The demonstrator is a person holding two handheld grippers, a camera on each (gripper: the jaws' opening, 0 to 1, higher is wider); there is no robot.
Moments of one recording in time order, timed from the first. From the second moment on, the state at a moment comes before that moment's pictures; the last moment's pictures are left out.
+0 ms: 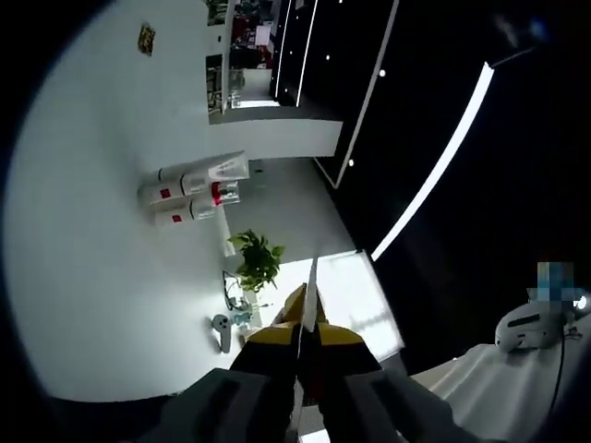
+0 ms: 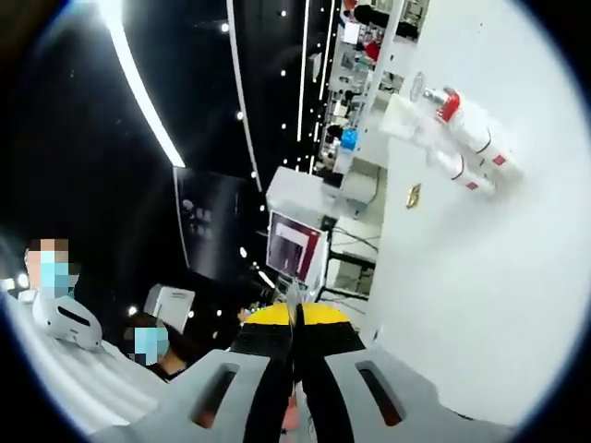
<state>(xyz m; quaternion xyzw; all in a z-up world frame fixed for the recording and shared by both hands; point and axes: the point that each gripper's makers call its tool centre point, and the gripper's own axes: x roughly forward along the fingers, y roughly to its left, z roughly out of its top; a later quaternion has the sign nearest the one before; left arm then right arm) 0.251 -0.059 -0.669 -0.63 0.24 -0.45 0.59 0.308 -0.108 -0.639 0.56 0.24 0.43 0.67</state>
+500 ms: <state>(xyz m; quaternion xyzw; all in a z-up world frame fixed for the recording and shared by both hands) 0.244 -0.053 -0.667 -0.58 0.23 -0.47 0.62 0.303 -0.074 -0.638 0.54 0.27 0.46 0.65</state>
